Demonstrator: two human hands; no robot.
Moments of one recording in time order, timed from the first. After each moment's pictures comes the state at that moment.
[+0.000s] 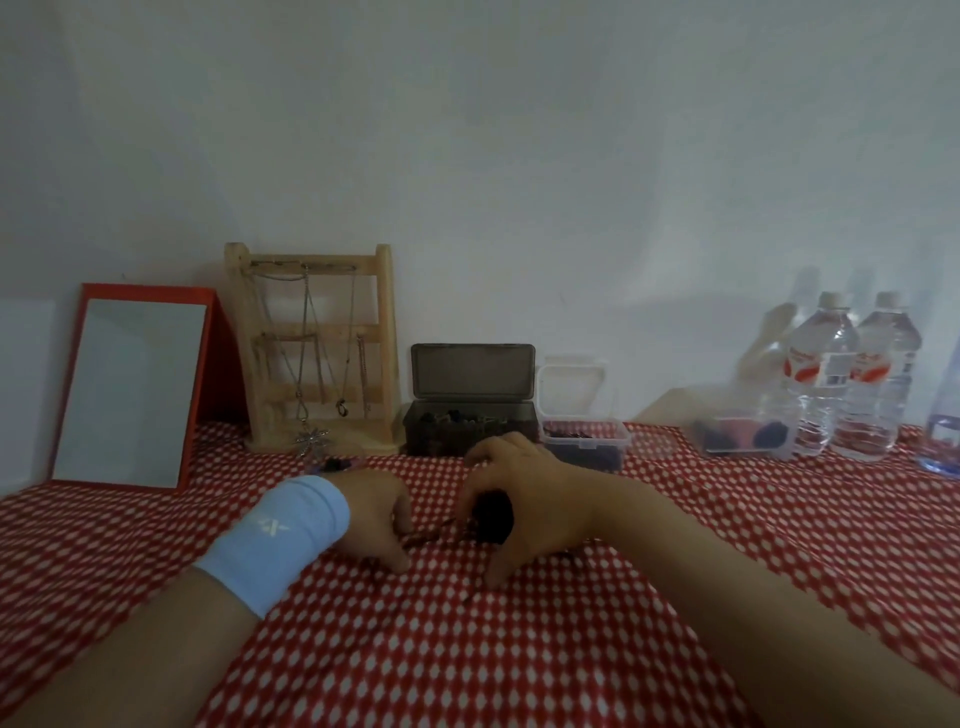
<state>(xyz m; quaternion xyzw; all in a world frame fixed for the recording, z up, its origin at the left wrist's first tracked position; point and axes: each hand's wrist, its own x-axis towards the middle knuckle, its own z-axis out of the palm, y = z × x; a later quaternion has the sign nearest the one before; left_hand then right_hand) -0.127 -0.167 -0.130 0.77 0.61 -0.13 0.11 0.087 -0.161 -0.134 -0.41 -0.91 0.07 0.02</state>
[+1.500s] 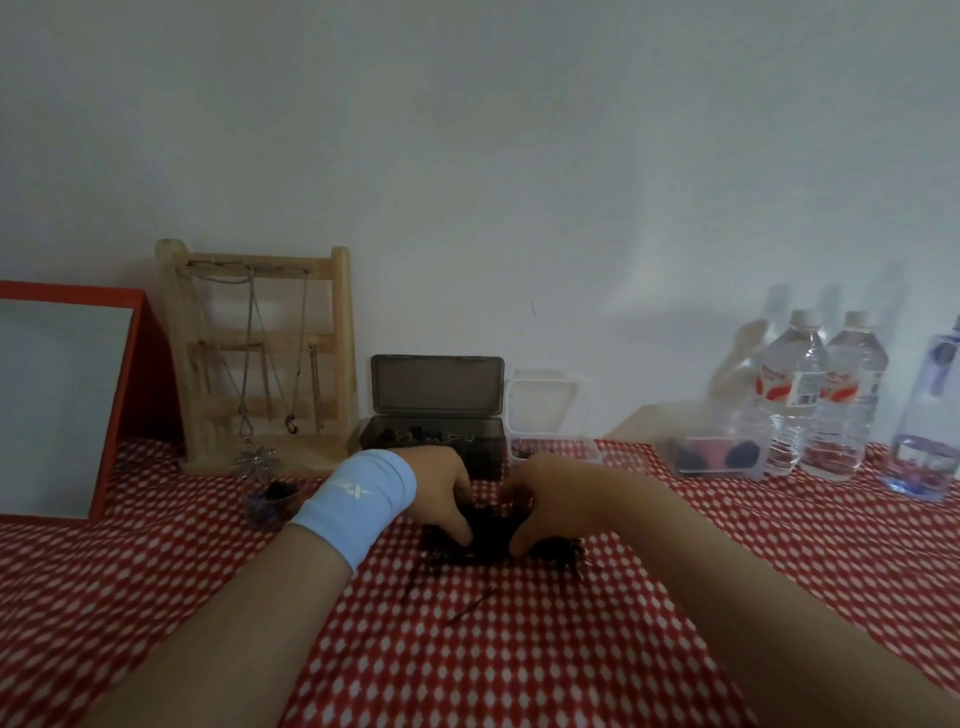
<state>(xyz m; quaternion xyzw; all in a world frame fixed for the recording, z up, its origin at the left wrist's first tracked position) -0.051 -0.089 -0.128 0.86 0.50 -0.04 0.12 0.133 -0.114 -0.129 -0.54 -0.84 0.10 -0.03</state>
